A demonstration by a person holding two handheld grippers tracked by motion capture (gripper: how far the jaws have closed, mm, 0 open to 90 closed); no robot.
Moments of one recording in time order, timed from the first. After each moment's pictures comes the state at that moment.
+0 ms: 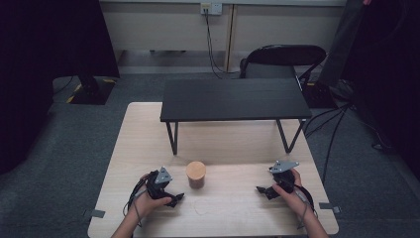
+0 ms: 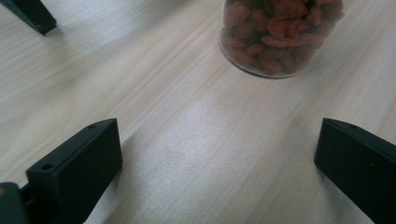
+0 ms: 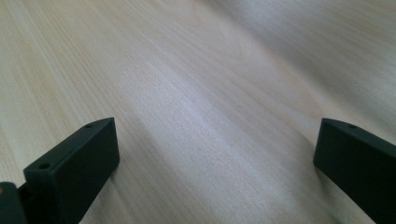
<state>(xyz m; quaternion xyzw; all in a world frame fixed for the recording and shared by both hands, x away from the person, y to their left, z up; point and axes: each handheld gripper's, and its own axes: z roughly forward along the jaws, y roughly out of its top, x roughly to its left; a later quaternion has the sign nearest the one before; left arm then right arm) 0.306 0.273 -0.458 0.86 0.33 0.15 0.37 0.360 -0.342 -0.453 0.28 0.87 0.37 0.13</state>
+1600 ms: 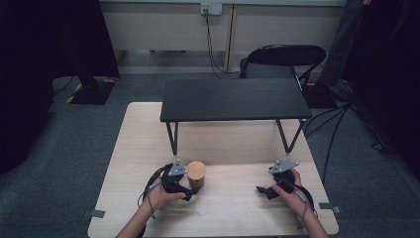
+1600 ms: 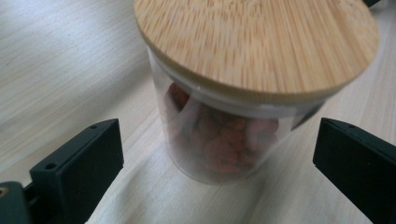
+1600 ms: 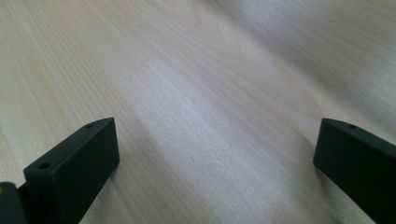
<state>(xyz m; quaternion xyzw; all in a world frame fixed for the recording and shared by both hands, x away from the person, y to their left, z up) 0.333 0.243 -0.452 0.84 0.30 0.12 0.42 0.360 -0.342 -0.453 0.28 0.87 0.37 0.13</state>
